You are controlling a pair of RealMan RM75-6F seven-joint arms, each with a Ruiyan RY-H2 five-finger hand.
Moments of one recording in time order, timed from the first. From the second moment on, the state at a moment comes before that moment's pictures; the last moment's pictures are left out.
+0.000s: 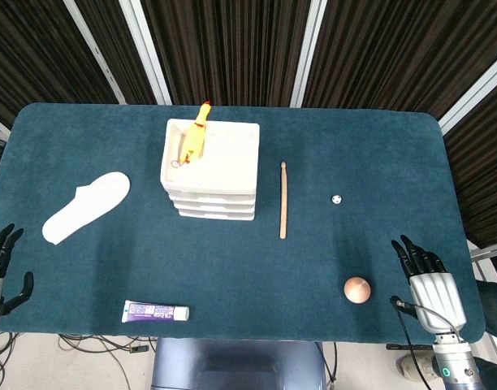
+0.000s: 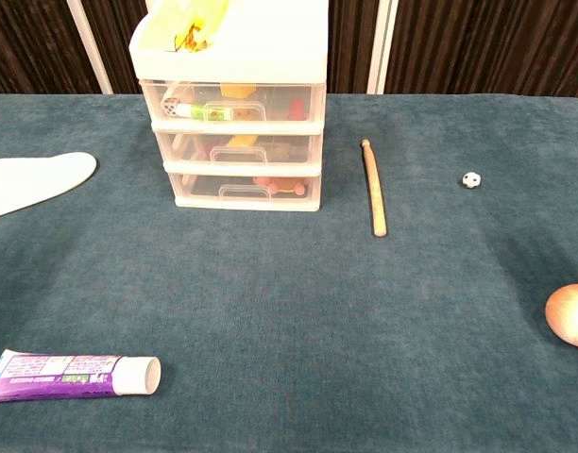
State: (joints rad) left arm -0.03 -1.10 -0.03 -1.70 1.52 1.55 -0.08; right arm 0.08 -1.22 0.05 -1.72 -1.59 1.51 -0.35
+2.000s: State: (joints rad) left arm -0.02 -1.09 -0.03 -1.72 1.53 1.55 -0.12; right arm 0.42 -1.38 0.16 -1.79 -1.36 1.04 0.12
